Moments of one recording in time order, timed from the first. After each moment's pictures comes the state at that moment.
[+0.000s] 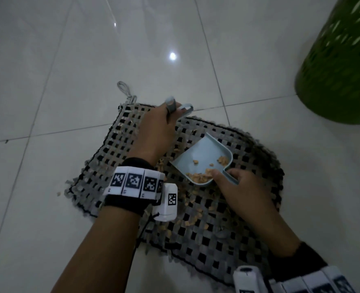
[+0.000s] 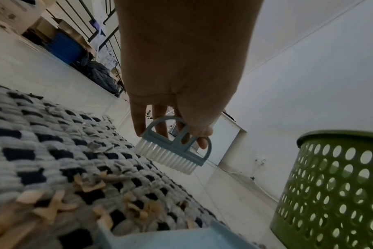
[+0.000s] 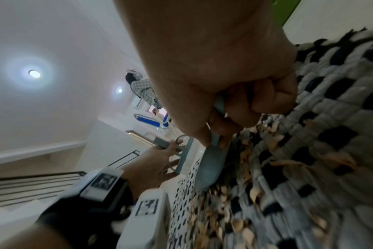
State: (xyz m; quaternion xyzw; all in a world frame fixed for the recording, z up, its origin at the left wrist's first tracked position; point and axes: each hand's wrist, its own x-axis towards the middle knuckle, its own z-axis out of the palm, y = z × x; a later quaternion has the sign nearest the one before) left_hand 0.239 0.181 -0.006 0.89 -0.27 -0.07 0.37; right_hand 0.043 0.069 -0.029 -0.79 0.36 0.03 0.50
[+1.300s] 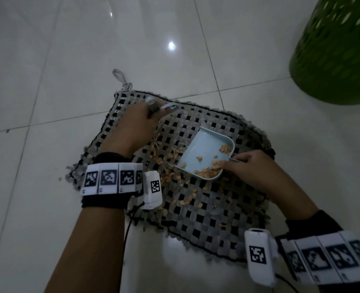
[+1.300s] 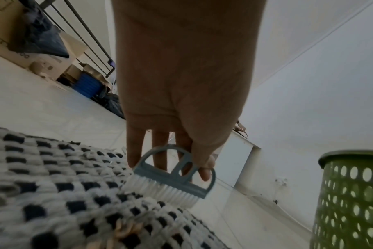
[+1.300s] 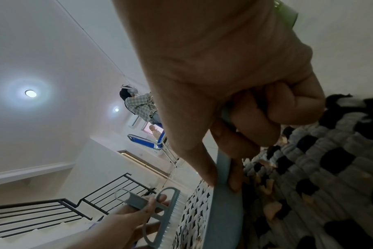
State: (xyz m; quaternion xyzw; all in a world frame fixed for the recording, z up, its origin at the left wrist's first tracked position) left_hand 0.227 0.216 0.015 0.91 -0.28 -0.14 0.27; right_hand 0.030 0.031 -0.019 -0.76 0.37 0.14 0.52
